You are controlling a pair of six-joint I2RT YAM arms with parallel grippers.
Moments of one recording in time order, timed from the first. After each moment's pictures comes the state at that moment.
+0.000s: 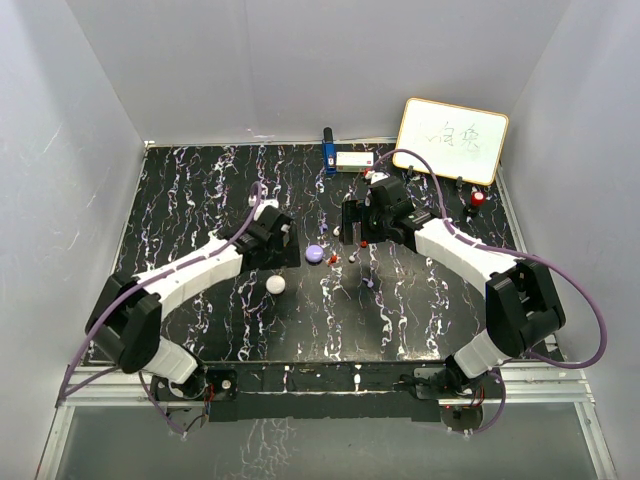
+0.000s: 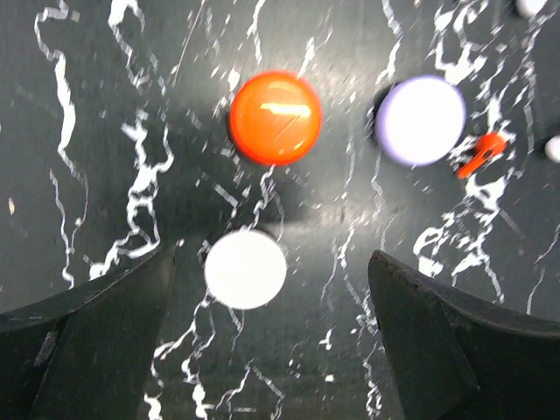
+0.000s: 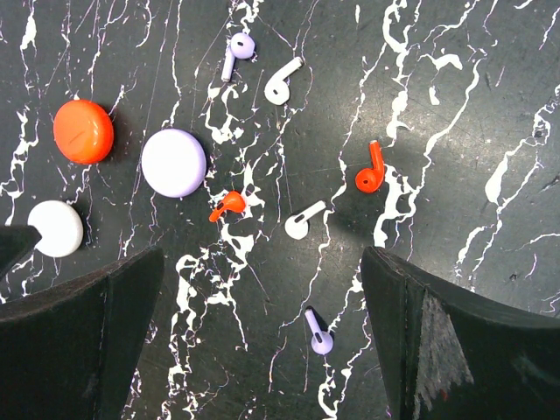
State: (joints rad) left arm -0.68 1.45 0.96 -0.56 -0.29 -0.65; right arm 0.49 1.53 1.08 -0.34 -0.08 0.34
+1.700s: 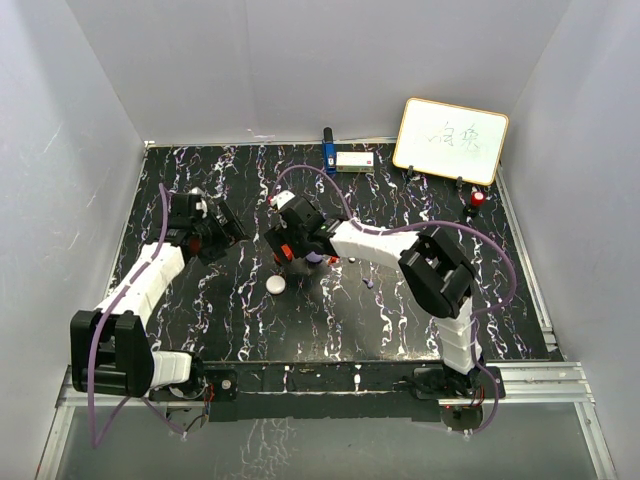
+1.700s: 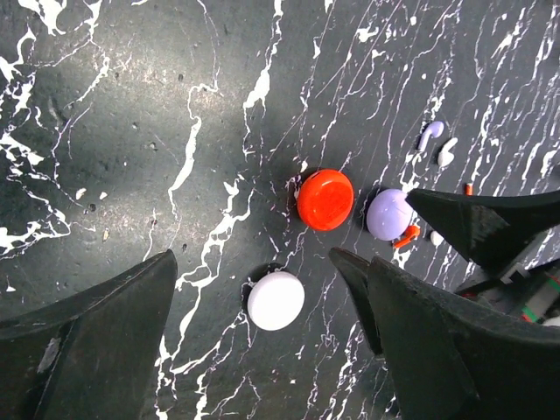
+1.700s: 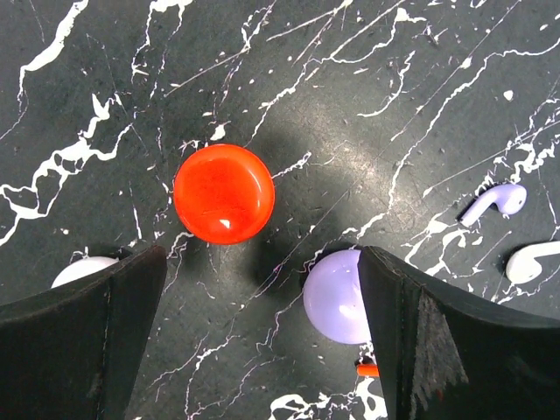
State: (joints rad) left arm -0.11 1.29 0.86 -0.45 0.19 -0.65; right arm 0.85 2.01 1.47 -0.30 0.09 0.15
